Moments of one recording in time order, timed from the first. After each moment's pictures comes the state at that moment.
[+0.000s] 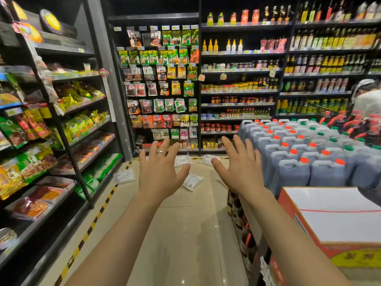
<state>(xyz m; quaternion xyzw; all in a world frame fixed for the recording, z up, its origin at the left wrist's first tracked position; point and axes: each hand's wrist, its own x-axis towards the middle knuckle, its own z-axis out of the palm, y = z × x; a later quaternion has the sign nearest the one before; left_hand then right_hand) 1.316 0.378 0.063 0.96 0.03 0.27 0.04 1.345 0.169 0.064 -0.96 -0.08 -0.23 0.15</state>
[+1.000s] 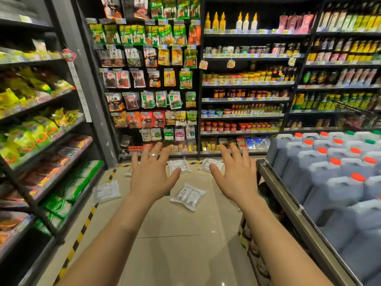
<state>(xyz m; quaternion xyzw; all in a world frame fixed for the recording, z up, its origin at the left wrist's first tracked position) 1.811 0.553 0.019 0.98 0.01 0.22 0.04 1.823 0.330 0.013 -0.97 -0.04 -0.19 0.16</state>
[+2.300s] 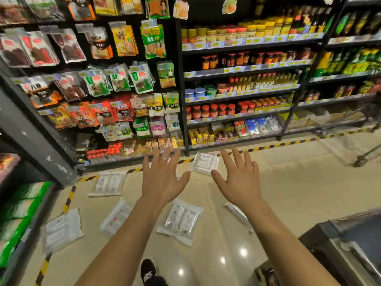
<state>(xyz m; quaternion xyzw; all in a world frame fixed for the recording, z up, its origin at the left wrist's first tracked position) 2.486 0.528 -0.122 0.99 -0.08 0.09 0.04 2.458 0.317 -0.130 -0.99 0.03 -0.10 0.13</state>
